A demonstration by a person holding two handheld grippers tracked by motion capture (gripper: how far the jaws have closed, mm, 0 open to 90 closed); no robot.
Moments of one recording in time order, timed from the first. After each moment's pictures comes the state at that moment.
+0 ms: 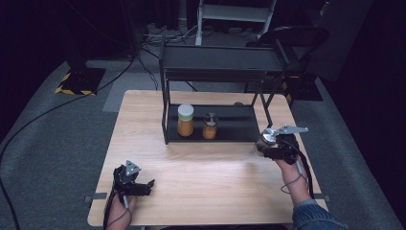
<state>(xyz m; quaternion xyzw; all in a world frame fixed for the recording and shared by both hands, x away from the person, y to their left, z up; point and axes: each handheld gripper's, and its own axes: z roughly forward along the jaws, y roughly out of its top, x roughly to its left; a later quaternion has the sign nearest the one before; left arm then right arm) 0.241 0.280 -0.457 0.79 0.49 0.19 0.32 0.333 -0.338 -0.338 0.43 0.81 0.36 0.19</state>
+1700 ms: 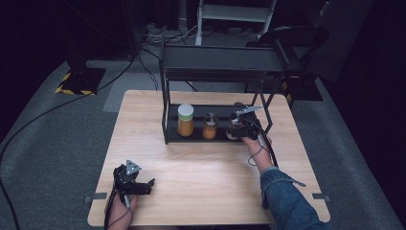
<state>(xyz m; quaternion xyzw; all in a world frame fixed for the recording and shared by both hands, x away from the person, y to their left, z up) 0.242 0.277 -0.457 0.79 0.50 0.19 0.32 0.445 -0.250 -0.370 0.39 0.84 0.33 0.17</state>
